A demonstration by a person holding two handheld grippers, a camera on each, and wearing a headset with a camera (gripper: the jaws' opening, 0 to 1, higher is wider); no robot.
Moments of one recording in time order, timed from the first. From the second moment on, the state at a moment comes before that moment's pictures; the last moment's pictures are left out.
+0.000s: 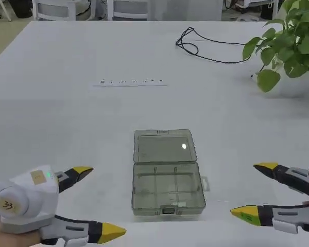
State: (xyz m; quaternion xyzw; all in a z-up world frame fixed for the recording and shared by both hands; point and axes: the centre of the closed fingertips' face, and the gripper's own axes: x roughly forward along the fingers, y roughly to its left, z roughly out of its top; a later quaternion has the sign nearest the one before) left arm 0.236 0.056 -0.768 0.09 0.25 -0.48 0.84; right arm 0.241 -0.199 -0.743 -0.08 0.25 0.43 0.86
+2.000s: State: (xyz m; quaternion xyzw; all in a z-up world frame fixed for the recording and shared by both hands) left arm 0.237 0.053 -0.767 0.09 0.25 -0.48 0.84; right arm 0.242 -0.198 -0.743 -0.08 0.24 0.43 0.87
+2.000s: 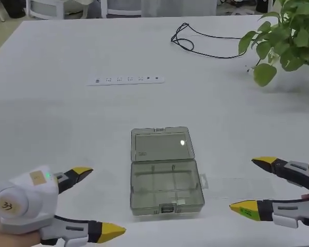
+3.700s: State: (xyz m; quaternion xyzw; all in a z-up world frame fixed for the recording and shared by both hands) left arm 0.316 0.164 -0.817 0.12 0.39 -0.32 0.85; right arm 0.244 -0.194 -0.737 -0.06 0.24 0.41 0.88
